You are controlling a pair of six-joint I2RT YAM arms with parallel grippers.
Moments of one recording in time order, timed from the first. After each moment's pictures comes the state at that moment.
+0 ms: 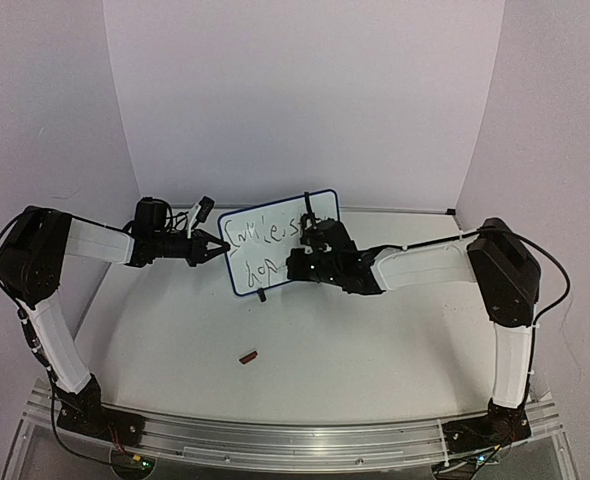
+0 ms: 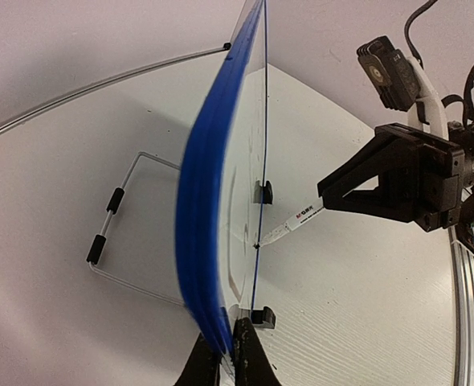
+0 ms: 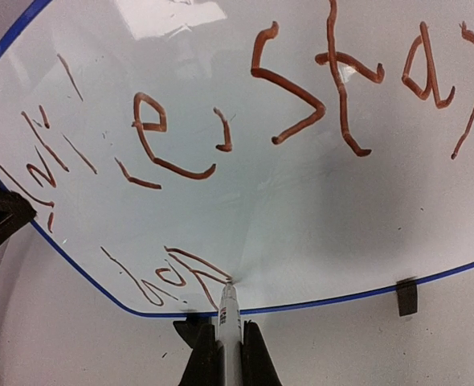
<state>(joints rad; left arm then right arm) -0.28 1.79 0.98 0.31 0.83 0.08 0.86 2.03 1.35 0.14 0.19 0.58</state>
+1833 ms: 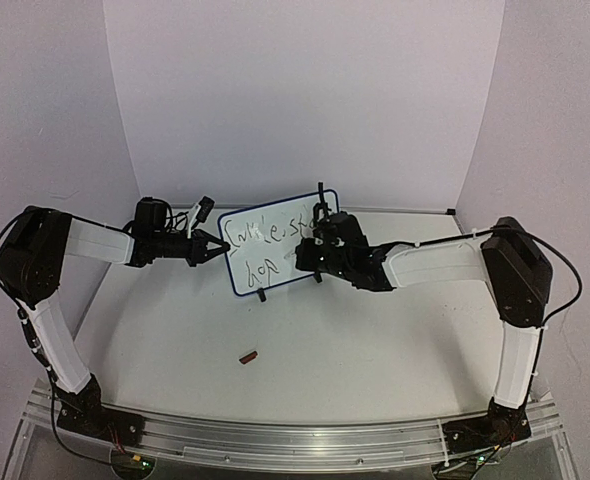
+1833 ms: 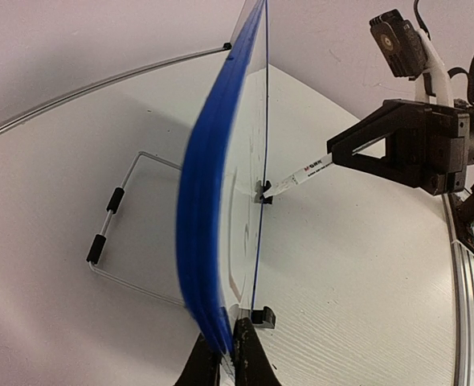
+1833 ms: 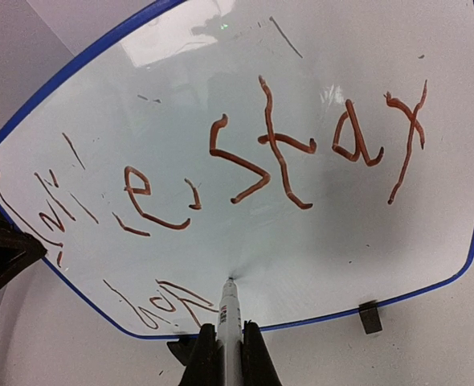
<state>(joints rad) -0.28 1.79 0.98 0.31 0.83 0.08 0.84 1.97 1.30 0.20 0.23 0.58</state>
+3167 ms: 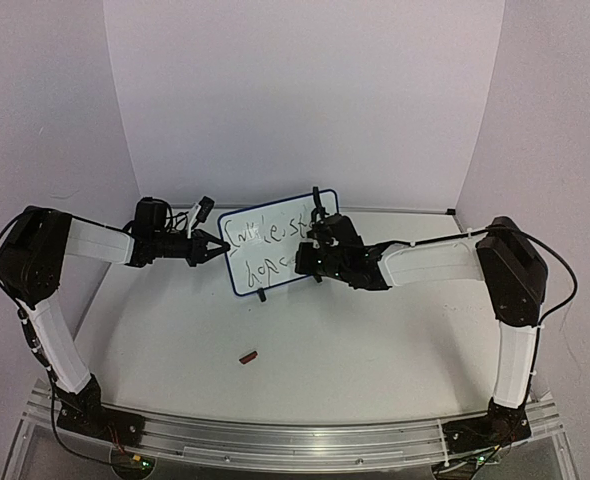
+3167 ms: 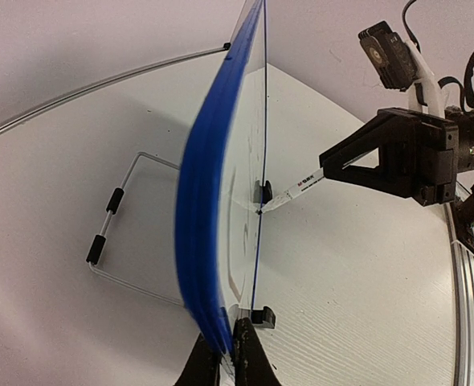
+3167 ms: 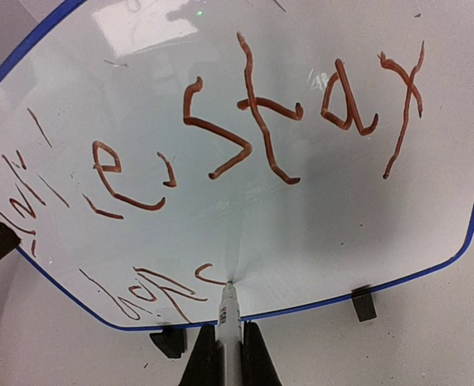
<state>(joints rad) -0.28 1.79 0.98 0.31 0.83 0.08 0.84 2.00 1.34 0.12 0.24 0.59</state>
